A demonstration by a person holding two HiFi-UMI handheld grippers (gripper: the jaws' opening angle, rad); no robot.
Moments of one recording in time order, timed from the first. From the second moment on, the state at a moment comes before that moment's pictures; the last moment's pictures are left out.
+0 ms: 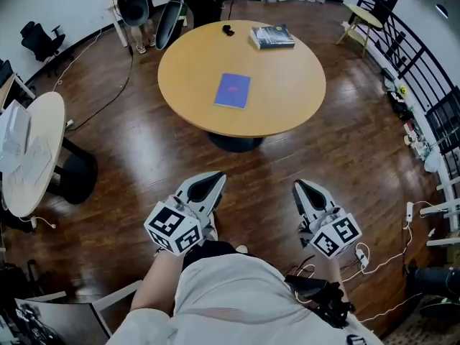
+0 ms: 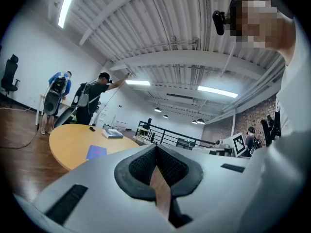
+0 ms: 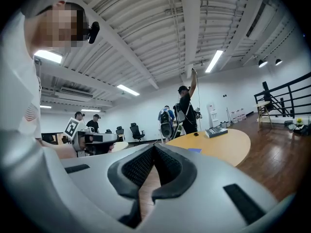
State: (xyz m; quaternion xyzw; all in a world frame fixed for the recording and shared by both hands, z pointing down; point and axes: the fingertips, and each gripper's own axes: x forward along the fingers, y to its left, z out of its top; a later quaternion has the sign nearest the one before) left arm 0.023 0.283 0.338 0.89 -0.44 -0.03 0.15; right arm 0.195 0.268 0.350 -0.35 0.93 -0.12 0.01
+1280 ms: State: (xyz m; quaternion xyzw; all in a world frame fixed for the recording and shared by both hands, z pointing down) left arm -0.145 0.057 0.376 0.90 -0.39 -0.02 0.19; right arm 0.023 0.055 0.368 -0.38 0.92 -0.13 -0.05
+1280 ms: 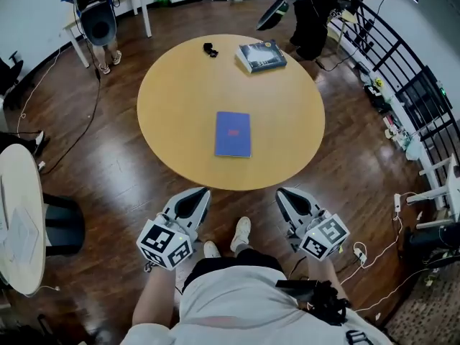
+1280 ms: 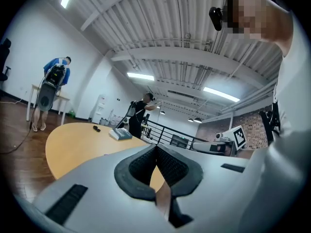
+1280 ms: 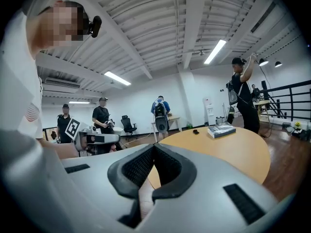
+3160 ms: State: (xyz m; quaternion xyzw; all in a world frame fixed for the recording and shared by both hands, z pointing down) left arm 0.038 -0.155 0.643 0.85 -0.31 0.34 0.26; right arm 0.158 -0.140 0.467 -0.38 0.89 -0.24 -0.03
